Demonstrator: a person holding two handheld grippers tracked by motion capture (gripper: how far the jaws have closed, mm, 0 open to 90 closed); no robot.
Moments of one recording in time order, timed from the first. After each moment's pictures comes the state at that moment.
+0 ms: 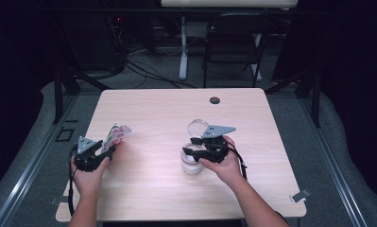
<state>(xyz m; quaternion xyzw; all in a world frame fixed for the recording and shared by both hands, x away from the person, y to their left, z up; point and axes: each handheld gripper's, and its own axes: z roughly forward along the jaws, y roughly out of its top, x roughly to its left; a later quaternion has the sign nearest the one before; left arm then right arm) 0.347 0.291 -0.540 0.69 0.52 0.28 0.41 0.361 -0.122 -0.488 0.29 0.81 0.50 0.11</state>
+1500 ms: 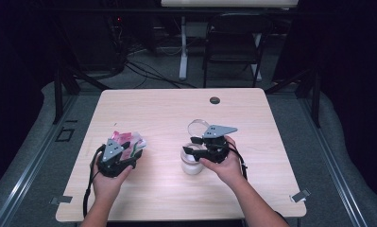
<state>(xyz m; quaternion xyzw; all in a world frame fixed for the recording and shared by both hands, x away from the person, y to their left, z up) 0.322 0.209 -0.514 0.77 0.39 0.26 0.43 0.357 -0.123 -0.485 0.29 0.80 0.51 0.12</state>
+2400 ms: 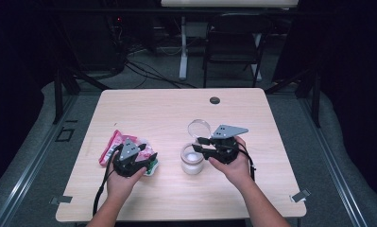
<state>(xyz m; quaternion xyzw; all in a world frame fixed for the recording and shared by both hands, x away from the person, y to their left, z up) 0.330 0.176 -0.520 0.80 0.35 0.23 0.43 0.346 -0.147 -0.470 0.29 0.80 0.50 0.14</state>
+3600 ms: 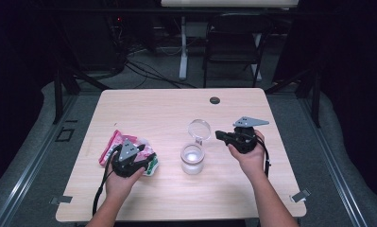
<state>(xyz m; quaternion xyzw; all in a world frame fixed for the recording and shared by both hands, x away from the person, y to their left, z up) 0.327 0.183 -0.521 0.80 0.36 0.24 0.42 0.376 -0.203 -0.479 0.39 0.77 0.49 0.15</state>
